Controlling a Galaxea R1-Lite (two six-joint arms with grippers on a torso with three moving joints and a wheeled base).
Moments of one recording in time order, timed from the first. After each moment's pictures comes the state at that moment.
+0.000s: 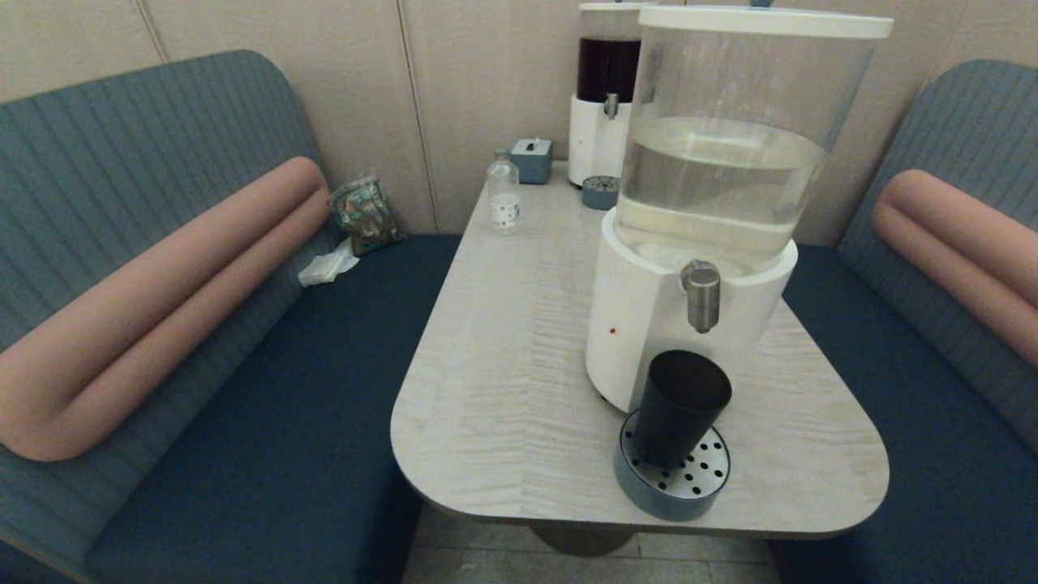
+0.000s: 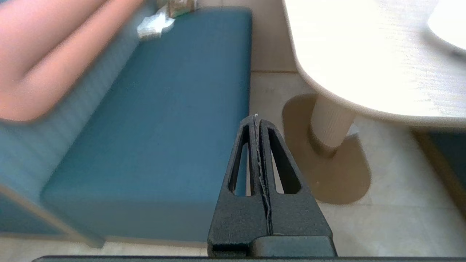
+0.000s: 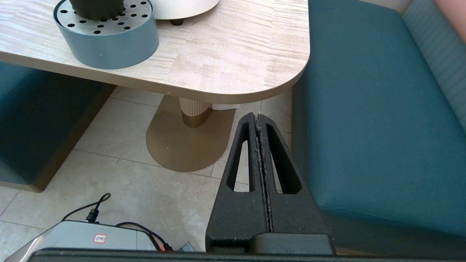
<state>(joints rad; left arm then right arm) -0.01 0.00 -0.02 0.01 0.00 -0.01 0.00 0.00 -0.05 0.14 0.05 -0.08</state>
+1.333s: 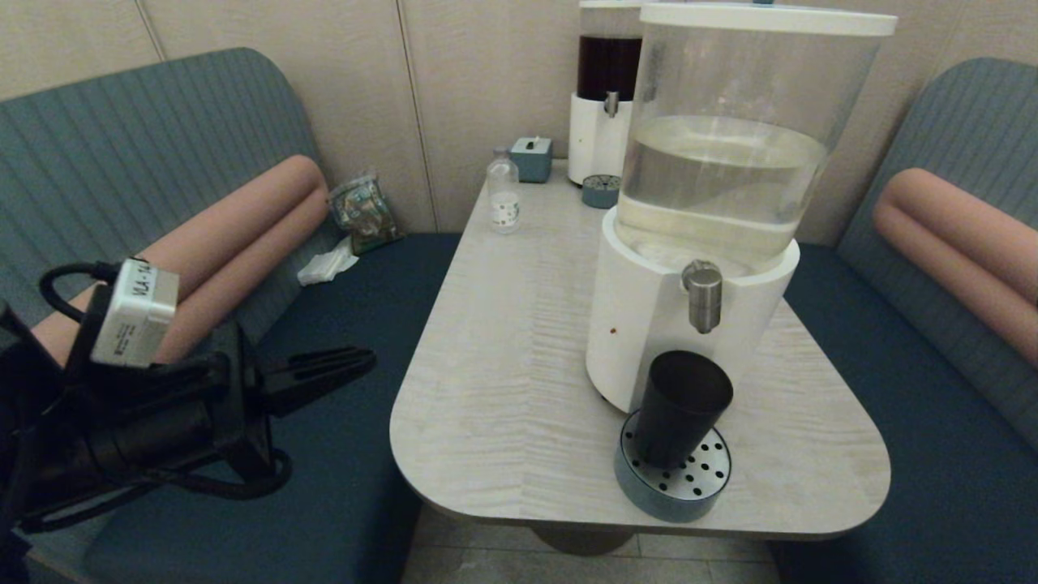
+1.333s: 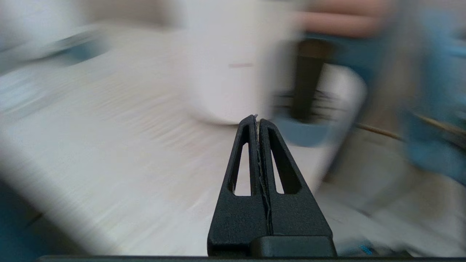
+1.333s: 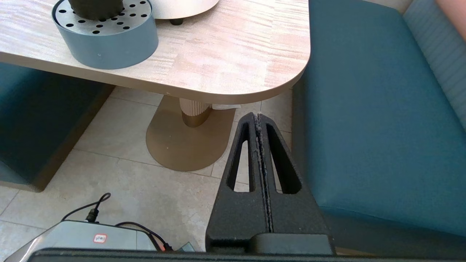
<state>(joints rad) -0.09 1.51 -0.35 -1.29 -0.97 0.10 0.00 0.00 -0.05 0.14 0.05 -0.08</state>
